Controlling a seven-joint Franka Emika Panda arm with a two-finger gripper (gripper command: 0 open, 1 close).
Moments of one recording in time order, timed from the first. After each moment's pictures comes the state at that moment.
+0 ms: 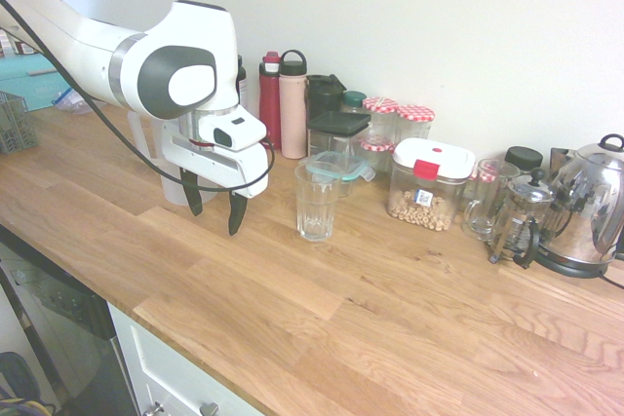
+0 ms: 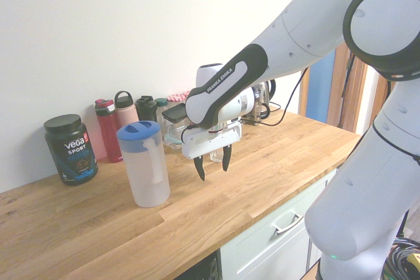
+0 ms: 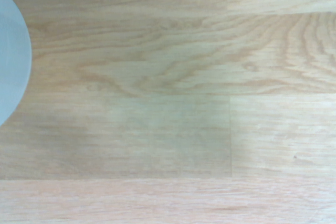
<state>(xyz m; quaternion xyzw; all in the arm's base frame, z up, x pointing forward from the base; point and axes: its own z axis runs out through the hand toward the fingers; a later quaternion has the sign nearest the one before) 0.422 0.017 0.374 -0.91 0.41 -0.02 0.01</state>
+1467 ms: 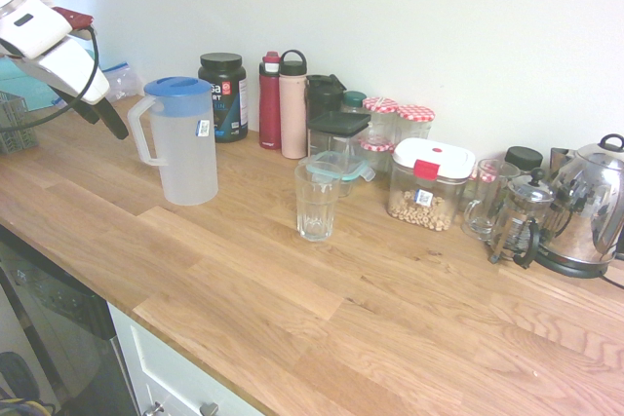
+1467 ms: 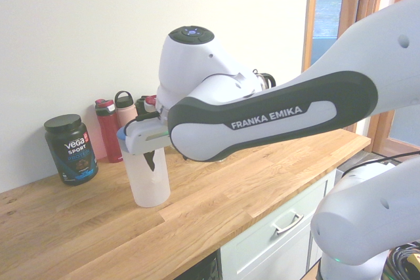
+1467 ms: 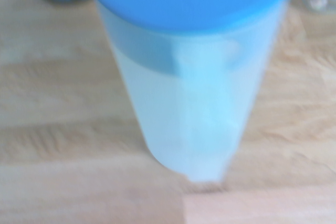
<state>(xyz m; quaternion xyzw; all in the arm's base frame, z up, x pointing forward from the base) 0.304 0.212 0.495 -0.86 0.42 -0.26 0.10</state>
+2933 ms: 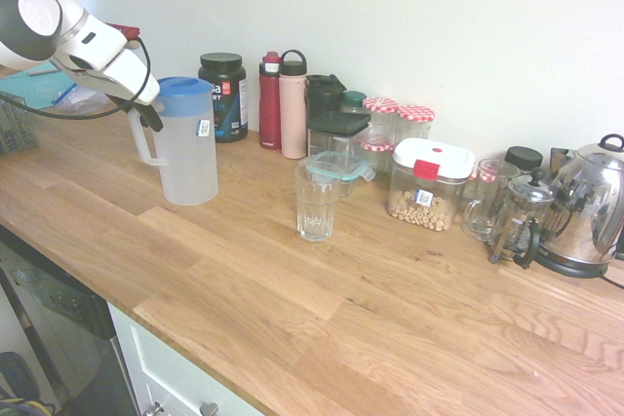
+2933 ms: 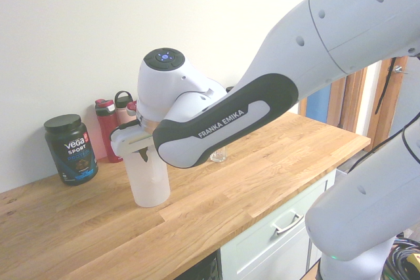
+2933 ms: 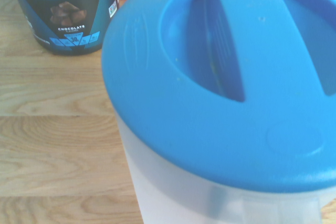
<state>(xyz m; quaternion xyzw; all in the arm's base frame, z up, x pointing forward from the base) 0.371 0.210 0.468 -0.87 0.38 -0.29 0.09</state>
